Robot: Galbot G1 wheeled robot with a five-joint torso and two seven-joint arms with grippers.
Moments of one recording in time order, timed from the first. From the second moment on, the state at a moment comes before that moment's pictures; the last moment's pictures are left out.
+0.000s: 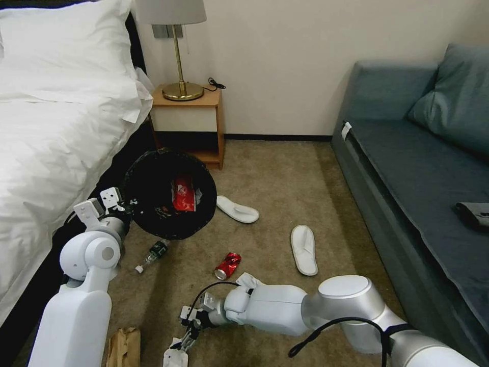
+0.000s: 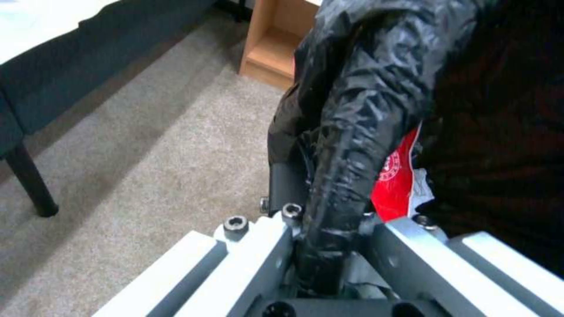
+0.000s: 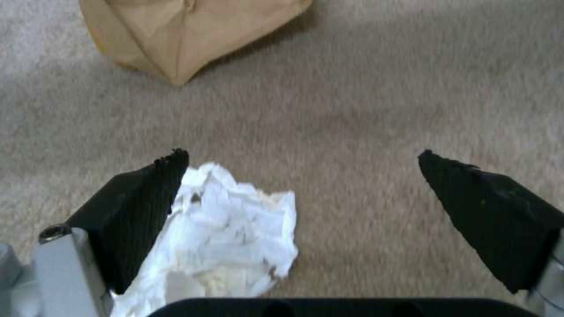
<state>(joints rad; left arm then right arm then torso) 1.04 -1.24 -0.65 -1.94 -0.79 0.68 -0.40 -0.29 1.61 -1.45 0.73 1.01 0.09 -0.43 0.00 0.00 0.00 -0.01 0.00</state>
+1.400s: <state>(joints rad) 1.03 -1.26 -0.62 -1.95 -0.75 0.67 -0.41 -0.42 1.61 -1.38 0.56 0.95 0.17 -0.50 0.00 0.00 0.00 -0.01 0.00</state>
